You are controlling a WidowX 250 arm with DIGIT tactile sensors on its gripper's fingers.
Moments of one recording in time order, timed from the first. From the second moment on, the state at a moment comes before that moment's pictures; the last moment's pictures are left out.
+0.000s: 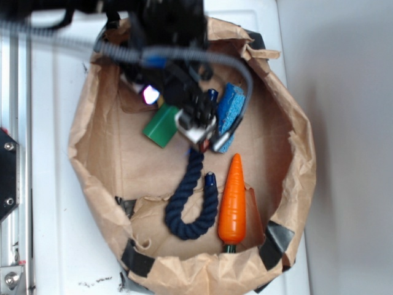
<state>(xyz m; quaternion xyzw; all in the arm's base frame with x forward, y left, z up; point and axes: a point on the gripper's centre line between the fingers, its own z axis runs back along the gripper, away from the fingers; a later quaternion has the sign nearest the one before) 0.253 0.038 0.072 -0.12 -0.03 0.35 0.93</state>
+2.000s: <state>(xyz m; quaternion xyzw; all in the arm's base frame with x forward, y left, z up) 0.240 0.048 0.056 -0.08 -0.04 0.30 0.95</state>
